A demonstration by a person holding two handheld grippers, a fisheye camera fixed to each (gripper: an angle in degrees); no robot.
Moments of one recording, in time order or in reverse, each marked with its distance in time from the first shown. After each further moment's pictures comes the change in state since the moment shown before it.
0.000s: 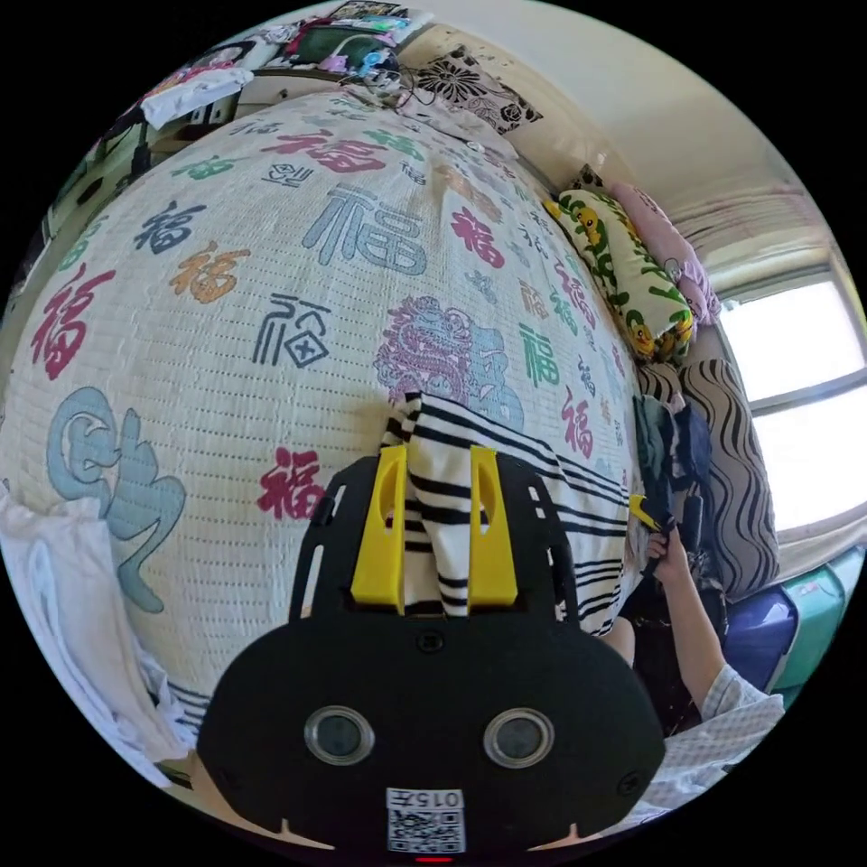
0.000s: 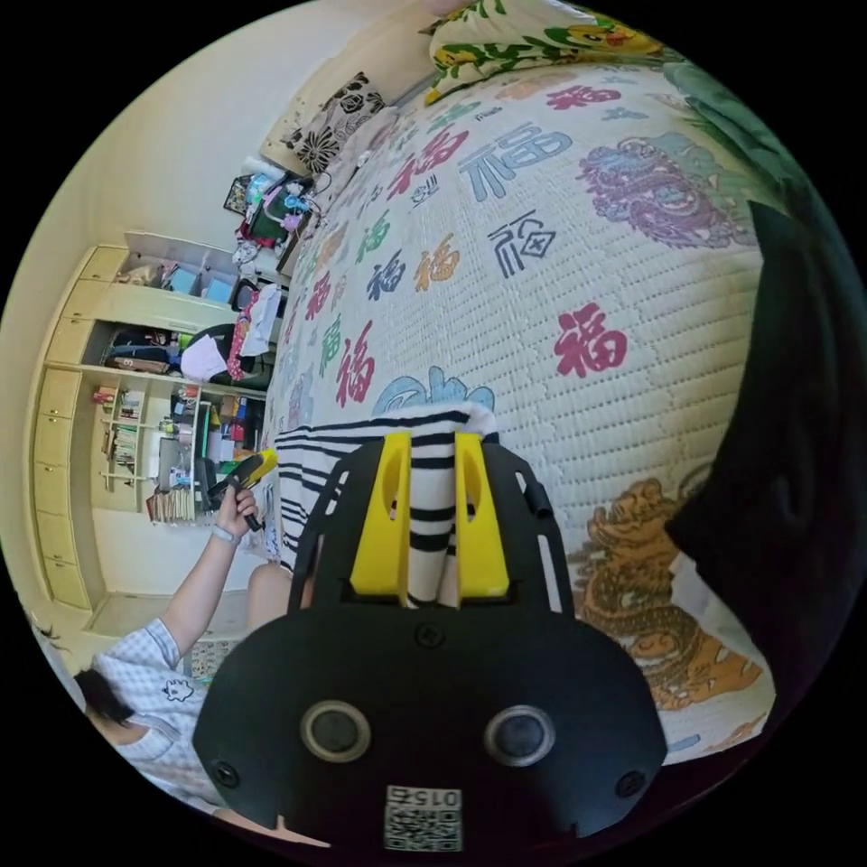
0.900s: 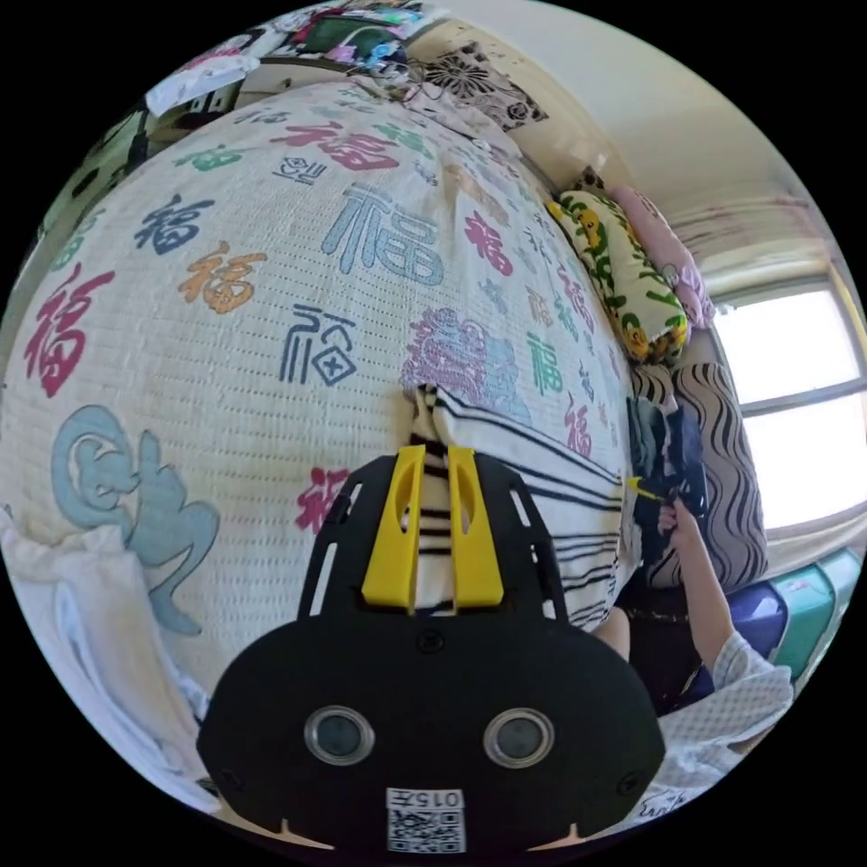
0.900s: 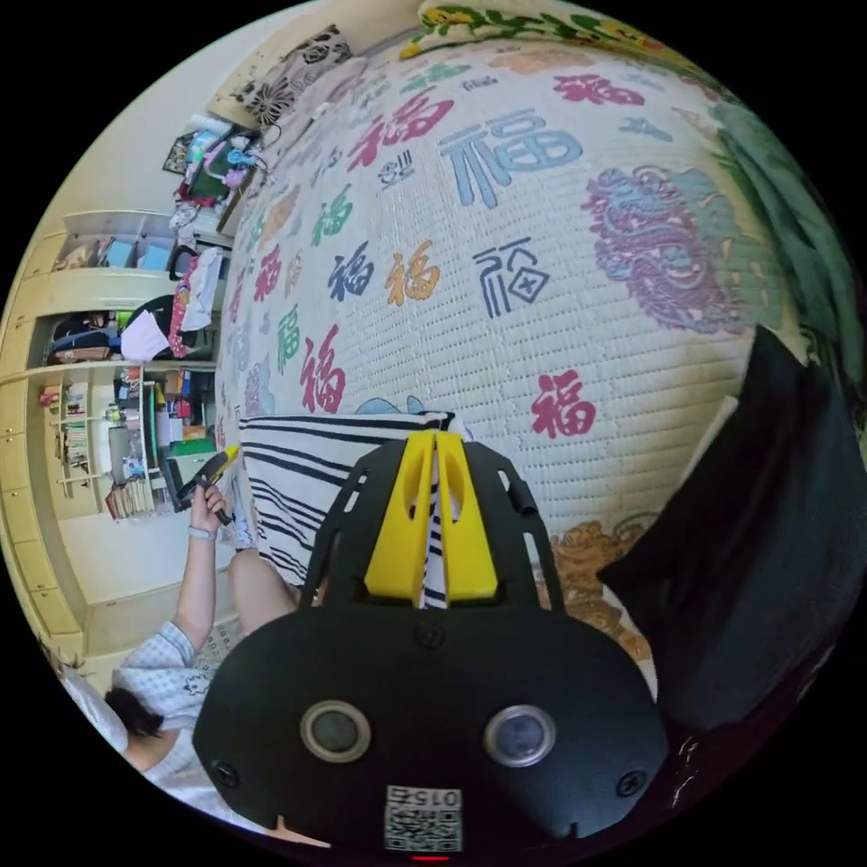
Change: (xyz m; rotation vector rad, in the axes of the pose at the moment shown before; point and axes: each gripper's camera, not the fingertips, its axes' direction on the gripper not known) left arm 0.017 -0.027 -0.099 -0.030 0.038 -0.003; right arm 0.001 -0.073 0.104 -0.157 0.192 0.029
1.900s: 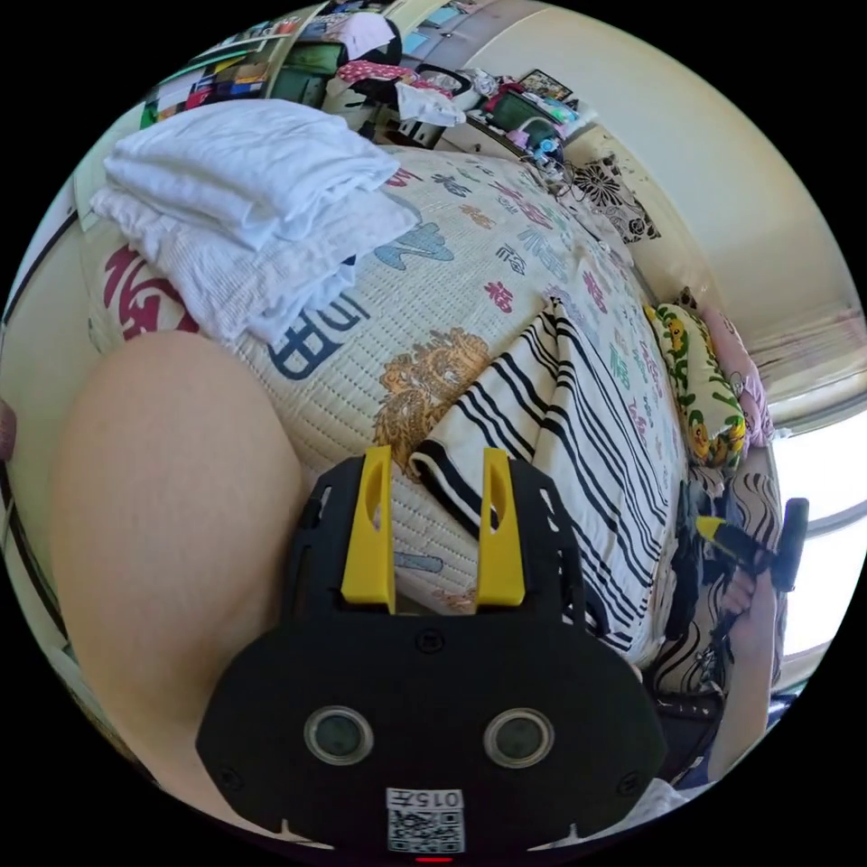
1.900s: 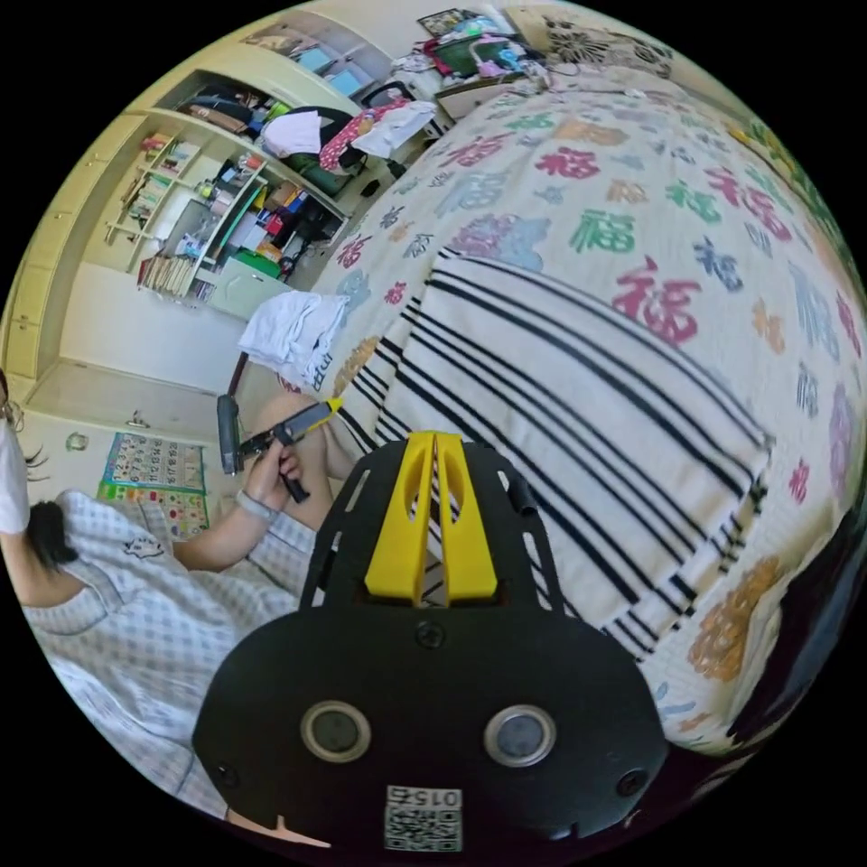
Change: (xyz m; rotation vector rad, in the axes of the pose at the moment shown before) left arm -0.004 0.287 -0.096 0.303 -0.203 -0.410; right arm -0.301 0.163 0.292 -0.147 0.007 -0.612
